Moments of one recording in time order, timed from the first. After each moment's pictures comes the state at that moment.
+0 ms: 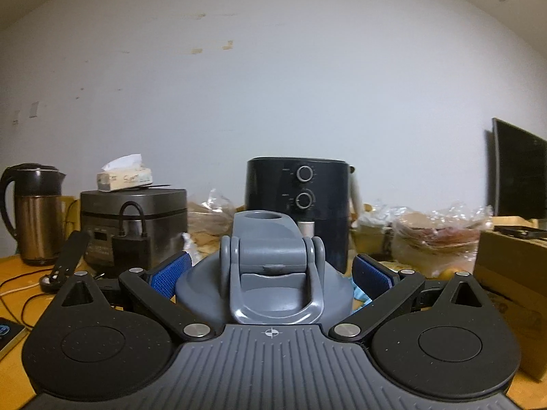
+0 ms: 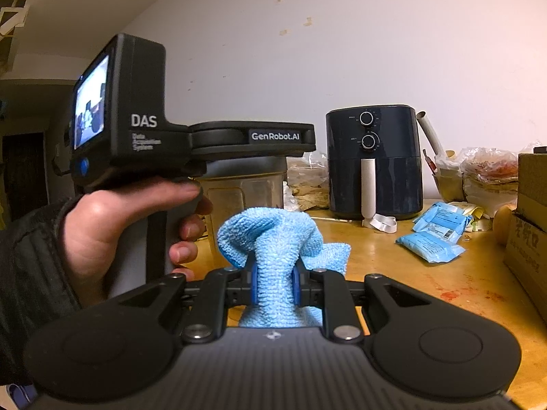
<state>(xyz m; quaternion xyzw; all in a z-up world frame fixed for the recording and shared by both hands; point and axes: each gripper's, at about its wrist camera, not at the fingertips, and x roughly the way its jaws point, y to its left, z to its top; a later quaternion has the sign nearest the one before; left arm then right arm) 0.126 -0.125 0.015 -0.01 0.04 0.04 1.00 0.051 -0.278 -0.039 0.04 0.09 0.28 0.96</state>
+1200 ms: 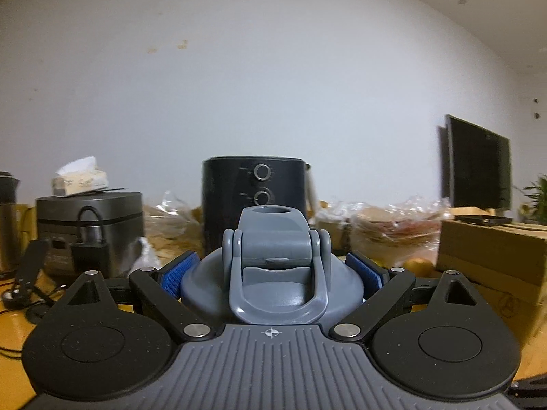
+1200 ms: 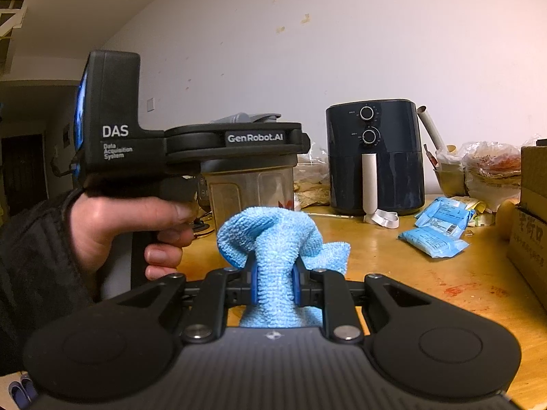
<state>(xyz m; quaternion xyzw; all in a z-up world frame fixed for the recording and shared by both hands) 0.131 -0.107 0.008 0.02 0.04 -0.09 1.00 0.056 -0.275 -0.042 0.04 0.10 0.28 0.95</state>
